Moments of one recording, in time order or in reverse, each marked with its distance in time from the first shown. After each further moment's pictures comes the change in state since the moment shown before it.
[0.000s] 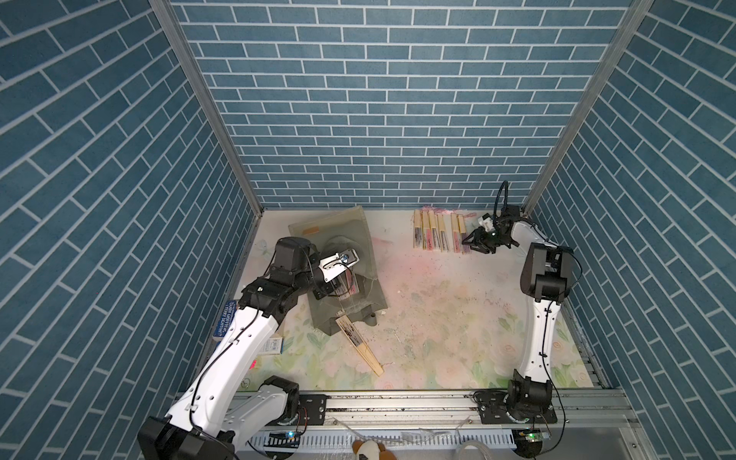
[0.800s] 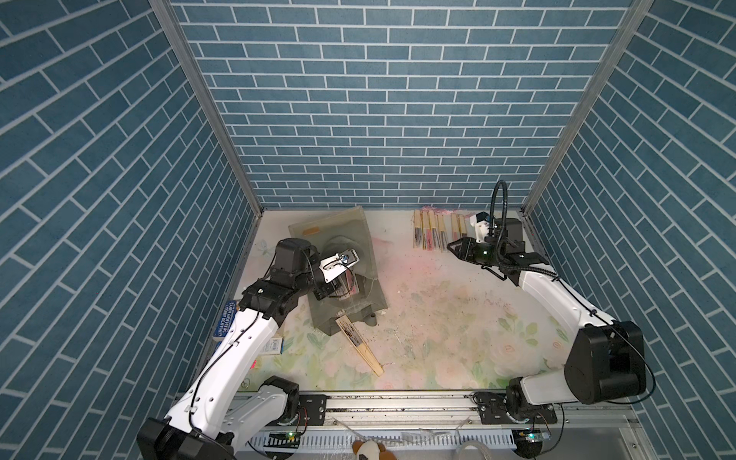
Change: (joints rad) left arm -0.008 -0.010 -0.016 0.022 -0.009 -0.022; right arm 0.319 -1.018 -0.918 0.480 0.203 0.270
